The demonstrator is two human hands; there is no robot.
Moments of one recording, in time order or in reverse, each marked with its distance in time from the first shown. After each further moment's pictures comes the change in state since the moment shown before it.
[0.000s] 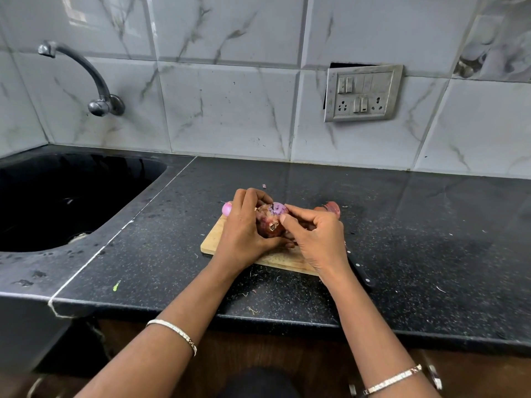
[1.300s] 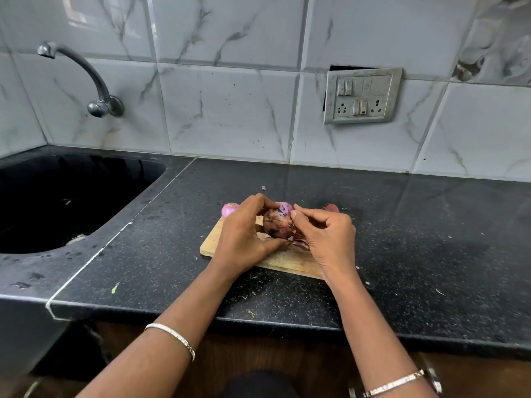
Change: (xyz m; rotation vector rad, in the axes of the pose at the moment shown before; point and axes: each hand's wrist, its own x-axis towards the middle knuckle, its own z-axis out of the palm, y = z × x) left_hand 0.000 0.007 -0.005 -0.057 -0.026 0.051; right_hand 0.009 0.013 -0.003 0.038 0.159 -0.043
